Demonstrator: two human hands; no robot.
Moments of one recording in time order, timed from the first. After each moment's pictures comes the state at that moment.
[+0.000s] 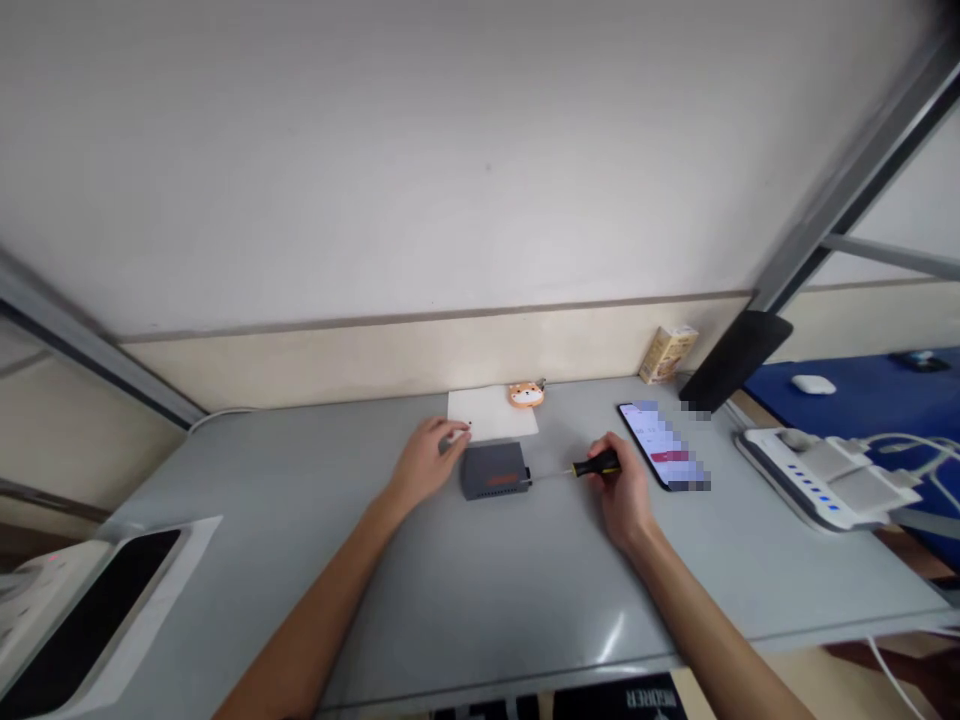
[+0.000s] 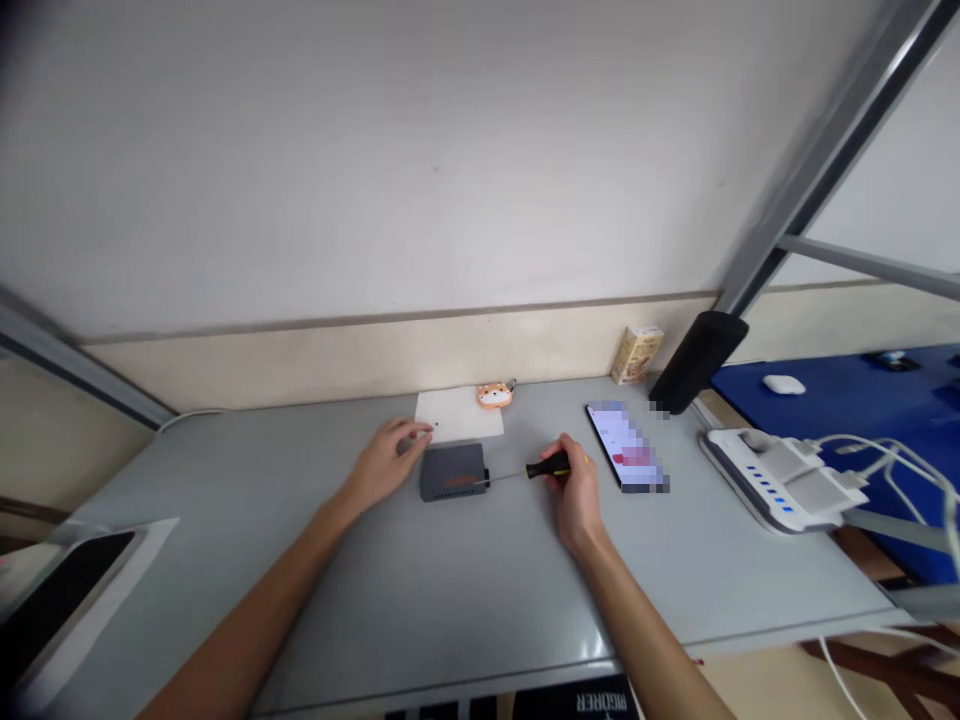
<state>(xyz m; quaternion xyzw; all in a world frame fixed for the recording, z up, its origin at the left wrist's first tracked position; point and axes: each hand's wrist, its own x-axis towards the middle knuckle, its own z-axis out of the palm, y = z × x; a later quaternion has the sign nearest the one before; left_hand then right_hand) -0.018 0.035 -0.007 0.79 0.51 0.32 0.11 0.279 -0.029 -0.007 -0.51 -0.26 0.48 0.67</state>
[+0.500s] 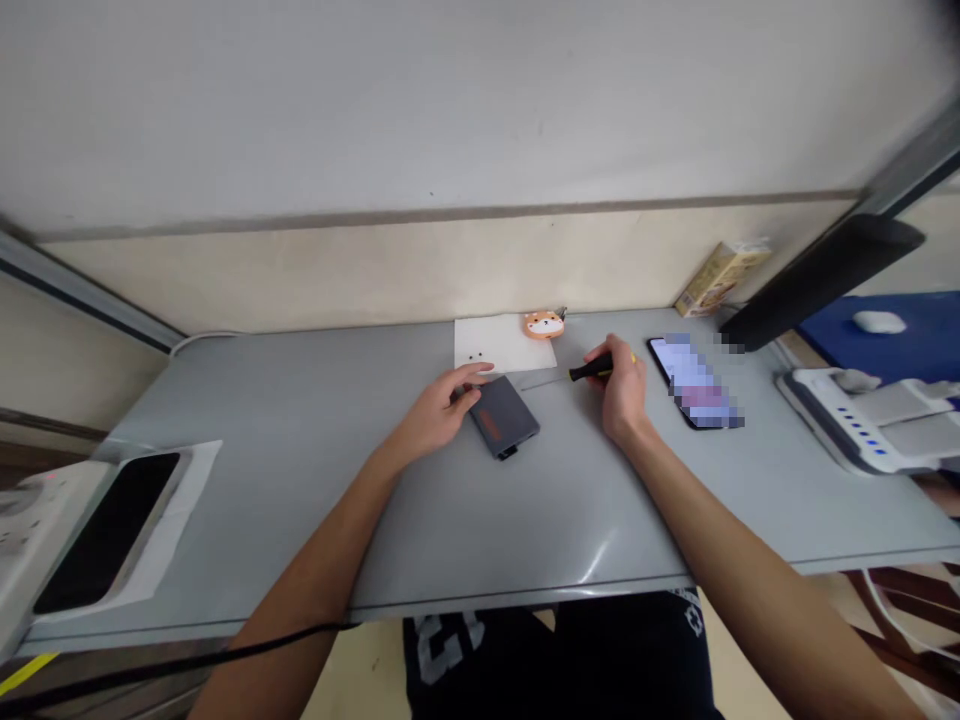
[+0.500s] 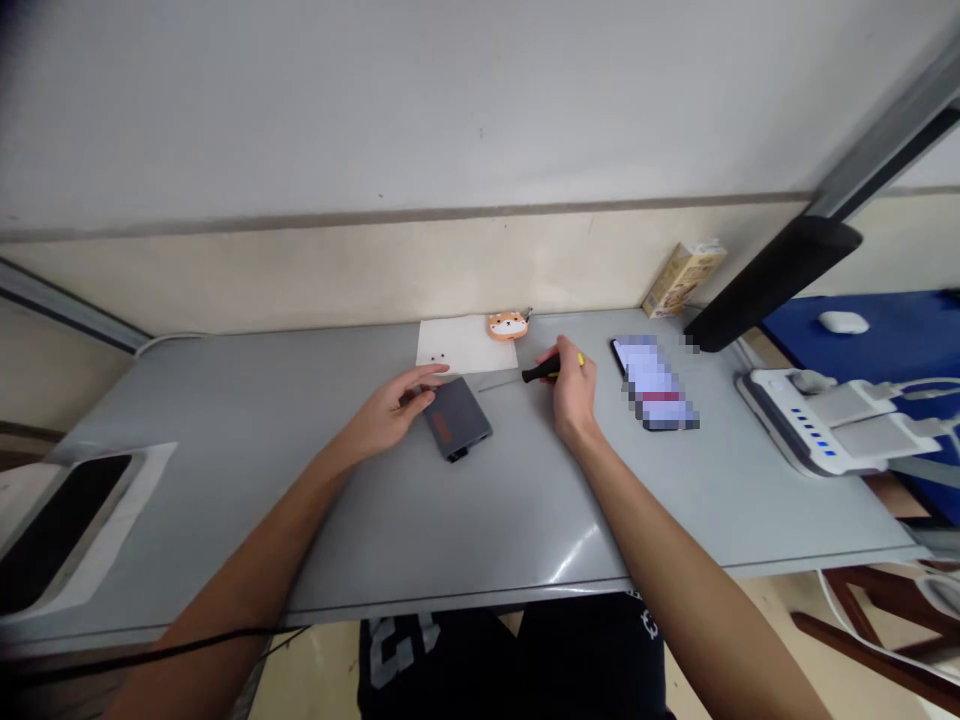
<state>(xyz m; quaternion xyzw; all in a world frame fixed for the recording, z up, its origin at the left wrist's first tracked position) -0.012 0.005 -0.002 0.75 0.47 0.30 0.35 0.259 0.018 -0.005 -0.57 -0.33 0.39 0.64</state>
